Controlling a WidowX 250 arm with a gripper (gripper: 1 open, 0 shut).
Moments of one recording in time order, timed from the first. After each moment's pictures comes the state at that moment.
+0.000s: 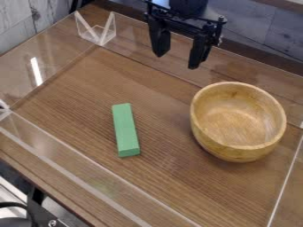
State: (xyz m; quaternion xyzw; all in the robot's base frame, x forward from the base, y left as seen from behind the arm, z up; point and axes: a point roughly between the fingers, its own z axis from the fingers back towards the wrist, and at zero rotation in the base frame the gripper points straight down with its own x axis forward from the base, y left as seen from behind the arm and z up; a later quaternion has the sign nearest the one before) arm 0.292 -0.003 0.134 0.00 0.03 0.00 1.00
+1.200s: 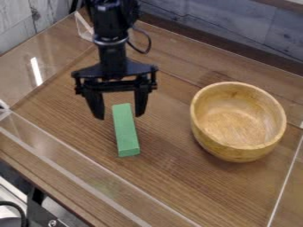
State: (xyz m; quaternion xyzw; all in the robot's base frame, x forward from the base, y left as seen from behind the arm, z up) arm 0.220 0.043 0.071 -0.02 0.04 0.34 0.94
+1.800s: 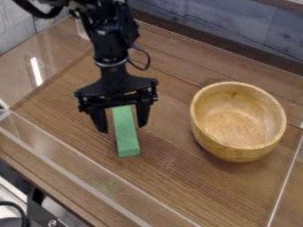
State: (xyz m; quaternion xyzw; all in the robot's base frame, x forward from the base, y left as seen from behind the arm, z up) arm 0.221 0.039 0.051 -0.02 0.01 0.38 0.93
